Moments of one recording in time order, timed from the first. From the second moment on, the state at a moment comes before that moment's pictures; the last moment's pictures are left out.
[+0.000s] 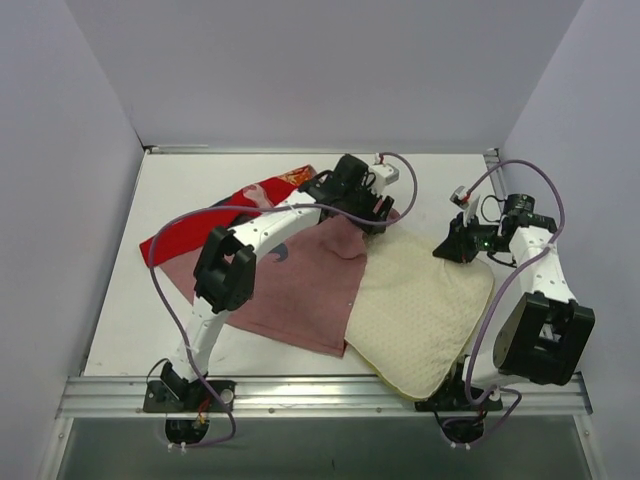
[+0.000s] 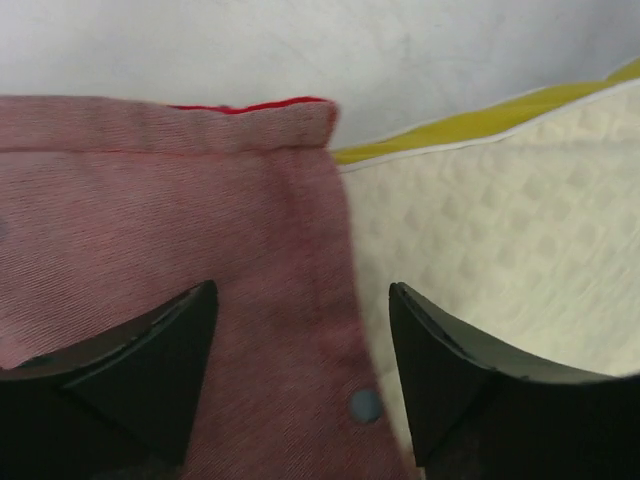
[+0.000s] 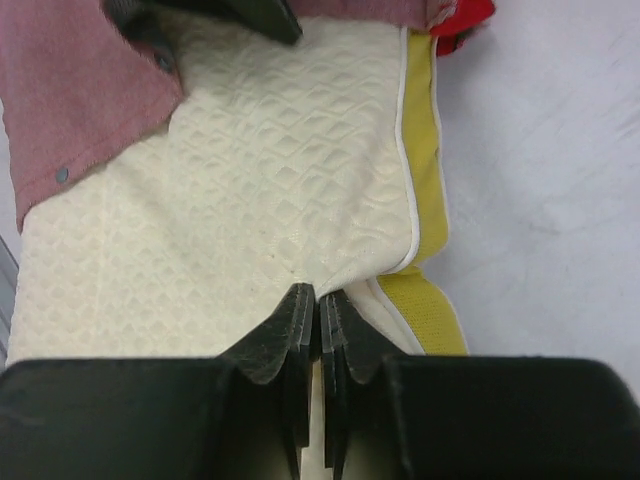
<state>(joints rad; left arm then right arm) -0.77 2.26 2.02 -0.45 0.32 -0.08 -0.28 1.41 1.05 -0.82 -0.93 -0.80</state>
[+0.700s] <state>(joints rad) -0.70 2.25 2.13 -0.74 0.21 0.29 -0.26 1.71 1.27 -1.12 -0.70 -0.56</state>
